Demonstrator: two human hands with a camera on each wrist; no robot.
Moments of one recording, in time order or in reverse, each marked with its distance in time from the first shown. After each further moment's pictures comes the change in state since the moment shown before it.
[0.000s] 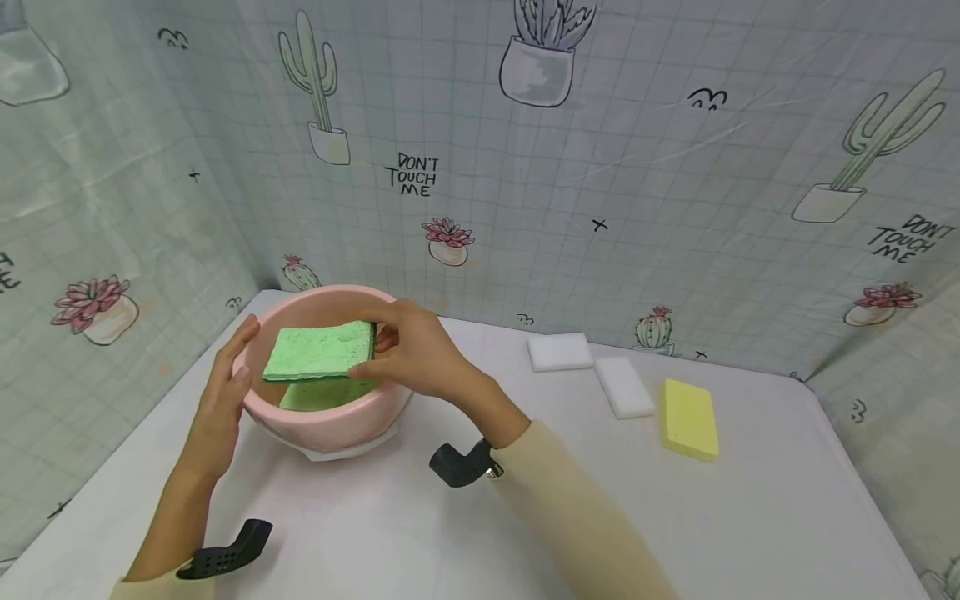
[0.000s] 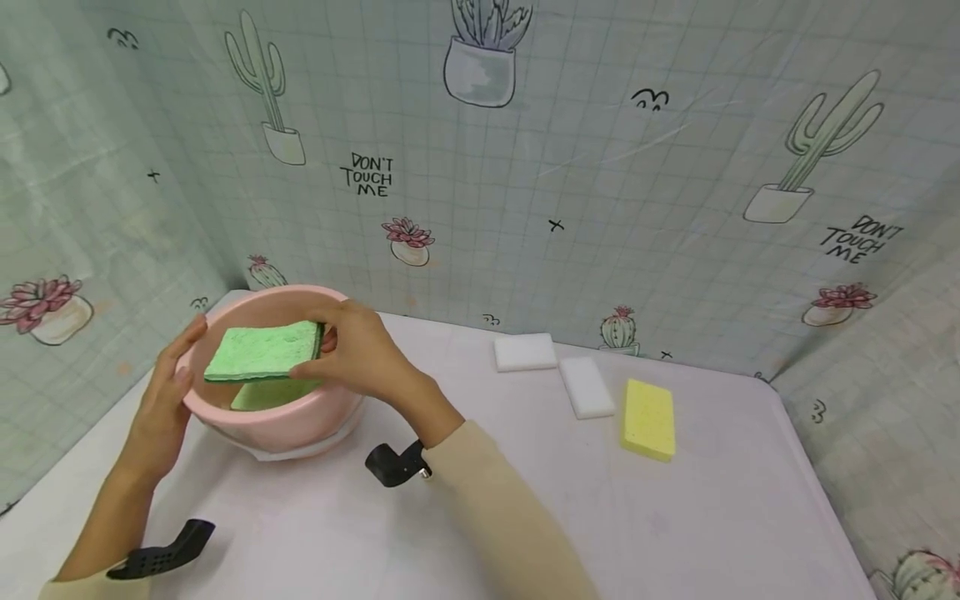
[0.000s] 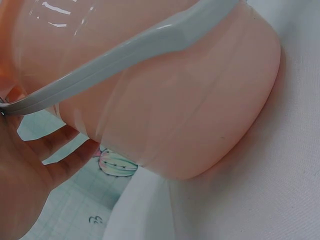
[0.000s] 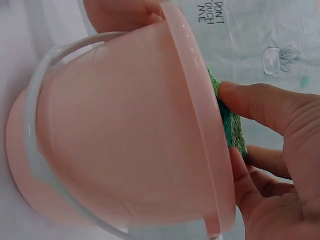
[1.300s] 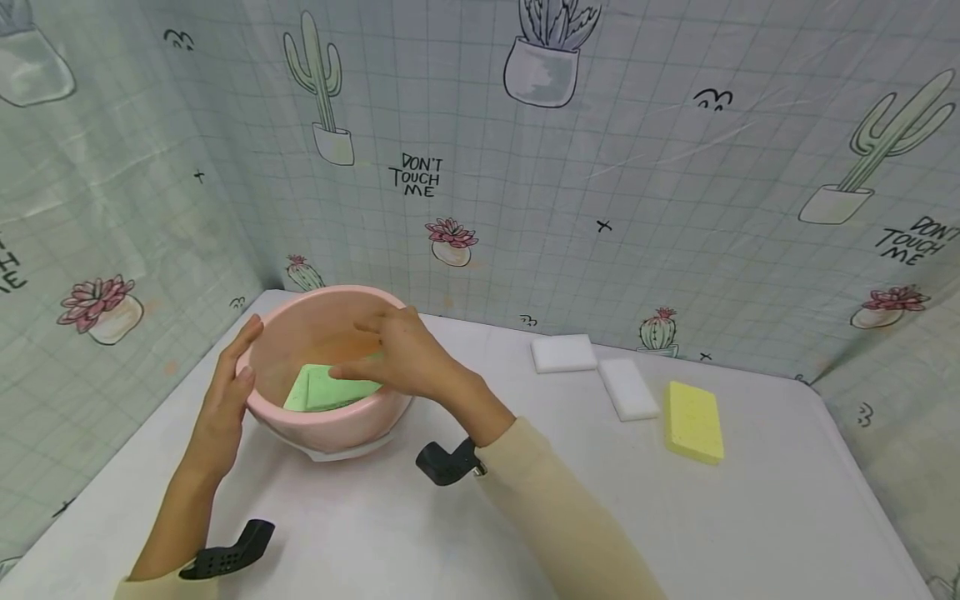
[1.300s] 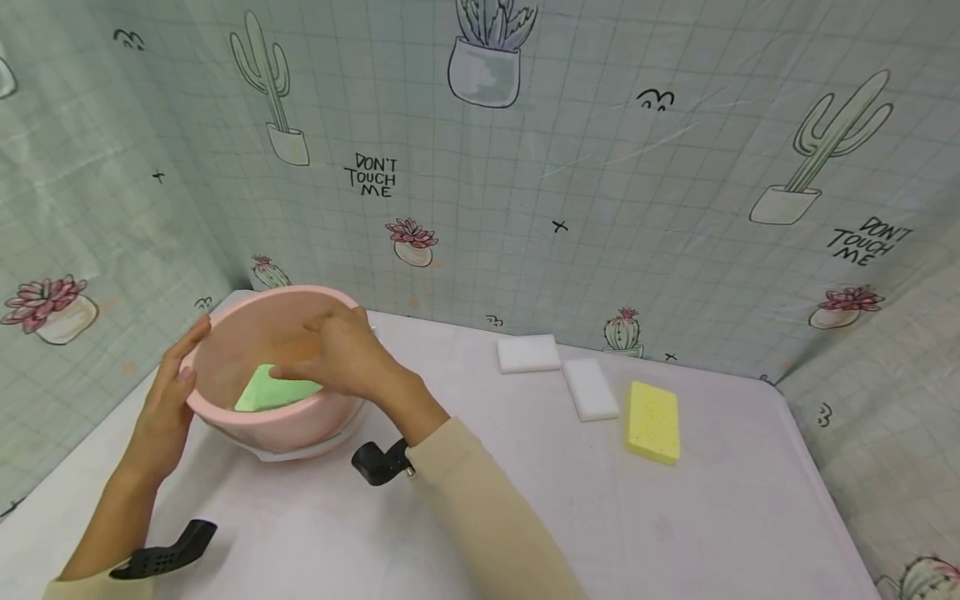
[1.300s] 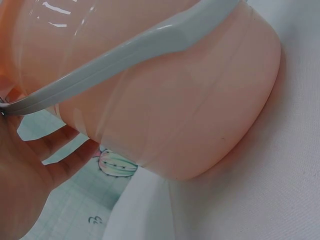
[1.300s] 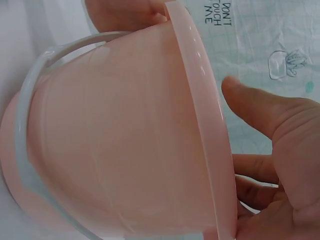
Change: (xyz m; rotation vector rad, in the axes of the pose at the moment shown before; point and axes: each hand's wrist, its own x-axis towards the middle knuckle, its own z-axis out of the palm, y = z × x) left_hand 0.000 -0.001 -0.001 0.011 -0.004 -0.011; right_hand 0.012 -0.010 0.009 -0.145 -0.100 0.082
